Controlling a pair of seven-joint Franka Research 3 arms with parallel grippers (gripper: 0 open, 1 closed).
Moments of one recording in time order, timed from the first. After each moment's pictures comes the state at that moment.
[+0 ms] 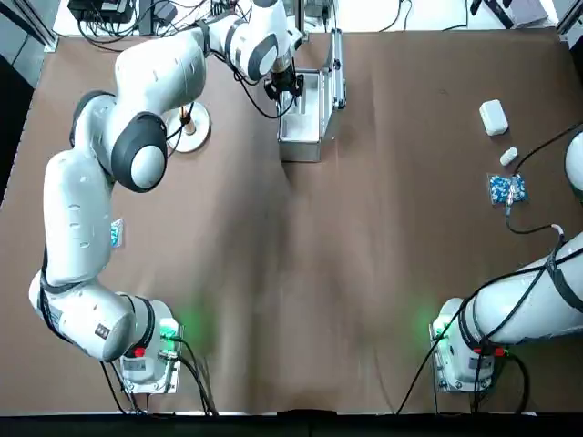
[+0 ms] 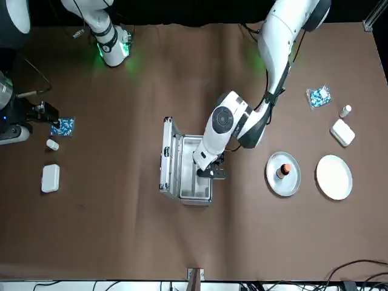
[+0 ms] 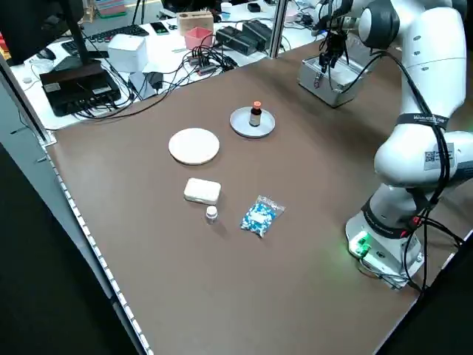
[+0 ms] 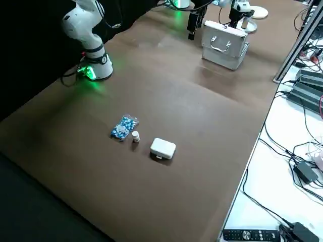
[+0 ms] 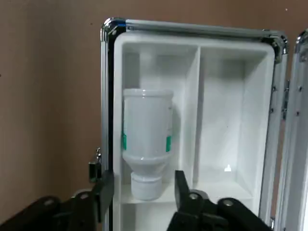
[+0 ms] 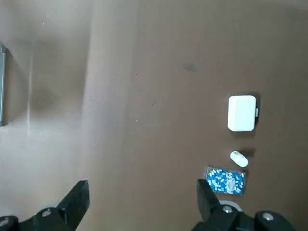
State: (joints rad) left arm -0.47 0.74 -0.26 -1.36 0.11 2.22 -0.69; right arm 0.11 0.14 -0.08 -1.44 -0.02 1.54 -0.10
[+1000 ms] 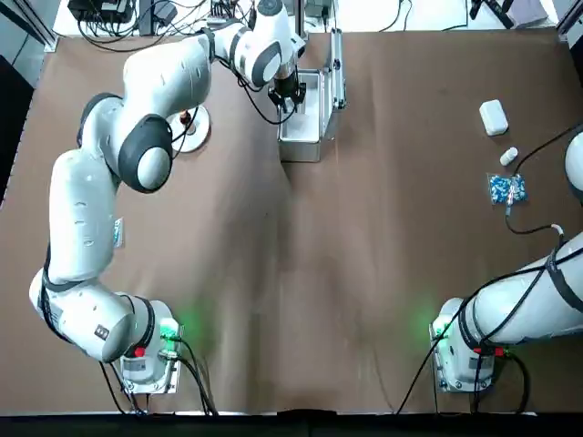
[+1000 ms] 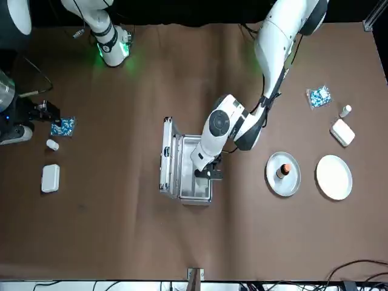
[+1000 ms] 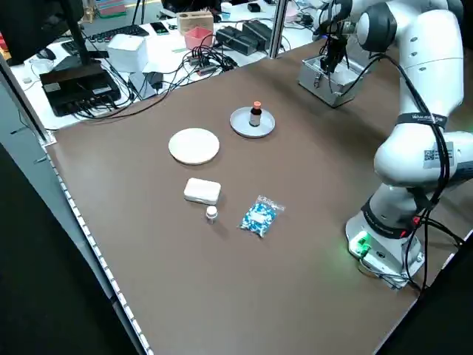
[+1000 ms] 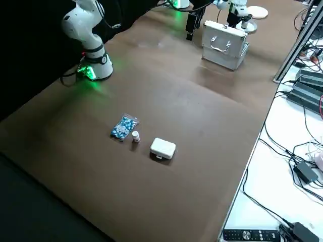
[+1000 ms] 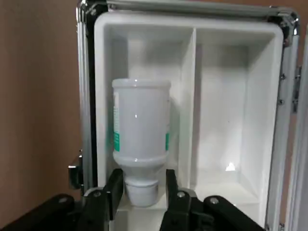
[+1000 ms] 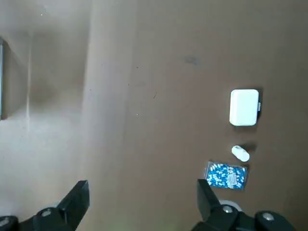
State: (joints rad) left arm -0.49 0.79 -0.25 -1.34 0.11 2.22 -0.69; right arm 0.12 0.14 -0.08 -1.44 -0.02 1.52 -0.10
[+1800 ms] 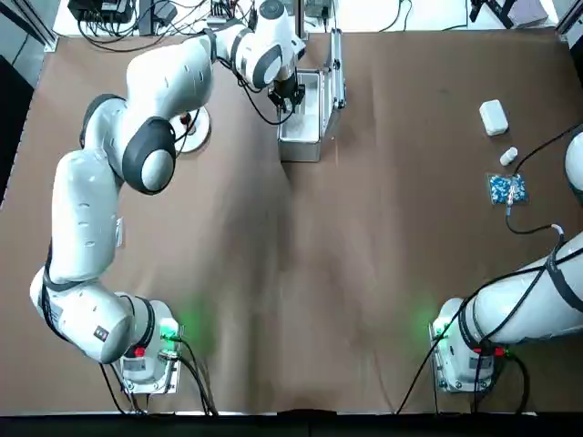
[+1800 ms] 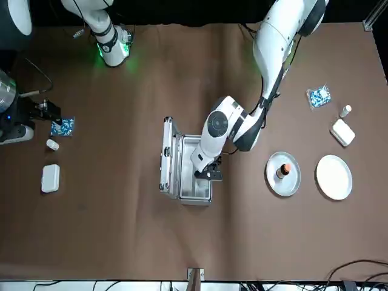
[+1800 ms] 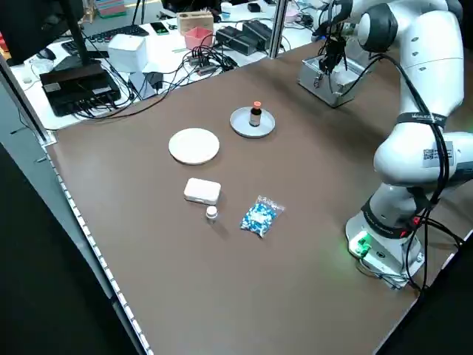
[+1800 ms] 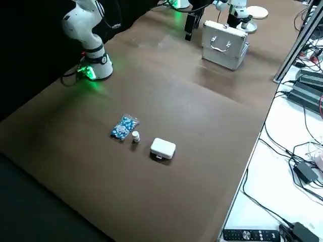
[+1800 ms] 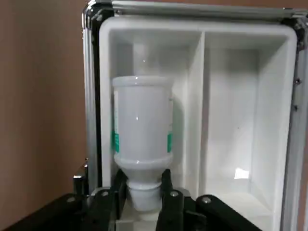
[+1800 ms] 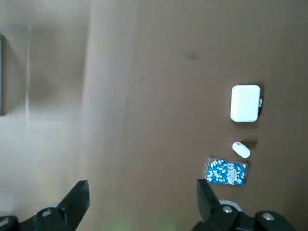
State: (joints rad) left arm -0.51 0.80 -0.22 -1.34 0.12 2.23 -0.69; right arm 0.12 0.14 -0.08 -1.44 -0.02 1.50 -0.10
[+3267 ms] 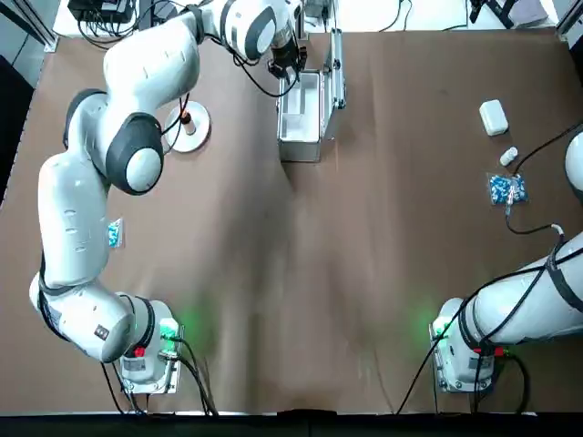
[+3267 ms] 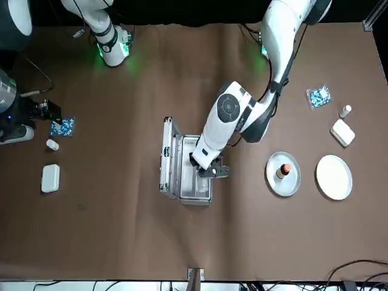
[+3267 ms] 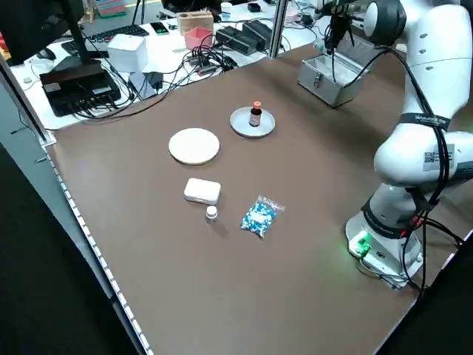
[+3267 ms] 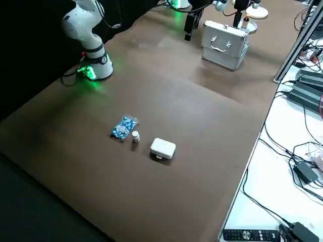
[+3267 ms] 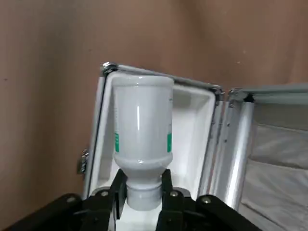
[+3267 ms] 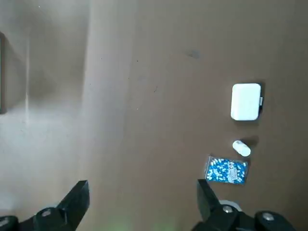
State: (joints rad) left arm -0.49 0.69 -0.23 -1.30 0.03 2.20 -0.79; right arm 0.12 0.14 -0.08 -1.44 -0.02 1.49 -0.10
